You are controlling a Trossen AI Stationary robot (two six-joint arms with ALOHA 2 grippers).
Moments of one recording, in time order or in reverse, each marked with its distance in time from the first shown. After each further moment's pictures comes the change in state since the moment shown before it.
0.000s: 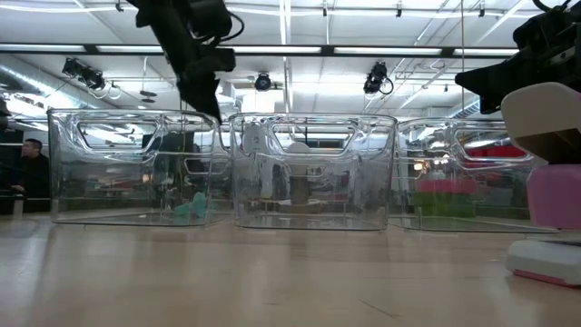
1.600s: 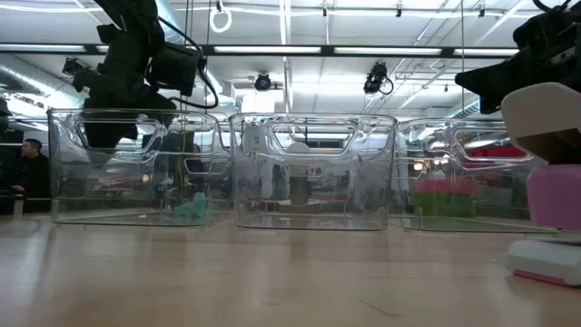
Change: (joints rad) left arm -0.087 0.000 -0.247 -0.416 0.240 -0.081; right arm 0.000 0.000 0.000 0.000 0.000 0.000
